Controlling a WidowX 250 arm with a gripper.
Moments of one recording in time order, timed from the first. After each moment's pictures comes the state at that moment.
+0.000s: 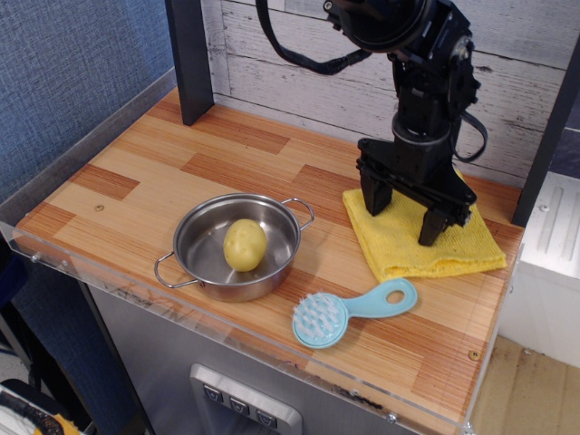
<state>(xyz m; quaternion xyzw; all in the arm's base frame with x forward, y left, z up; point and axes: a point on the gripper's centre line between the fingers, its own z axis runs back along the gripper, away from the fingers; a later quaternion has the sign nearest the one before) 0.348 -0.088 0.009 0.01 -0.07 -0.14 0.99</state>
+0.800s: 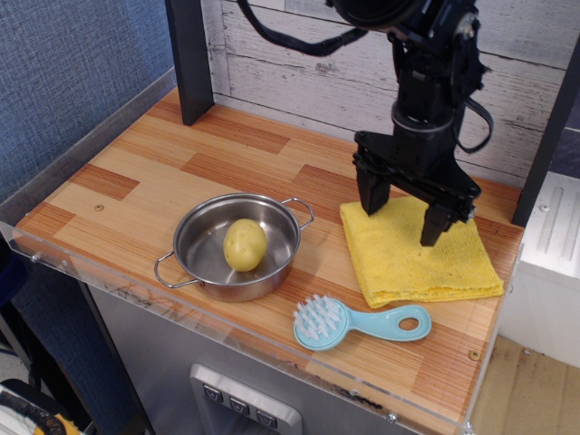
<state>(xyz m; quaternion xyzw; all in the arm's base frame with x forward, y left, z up) 0.345 -0.081 0.039 0.01 -0.09 -0.12 0.99</state>
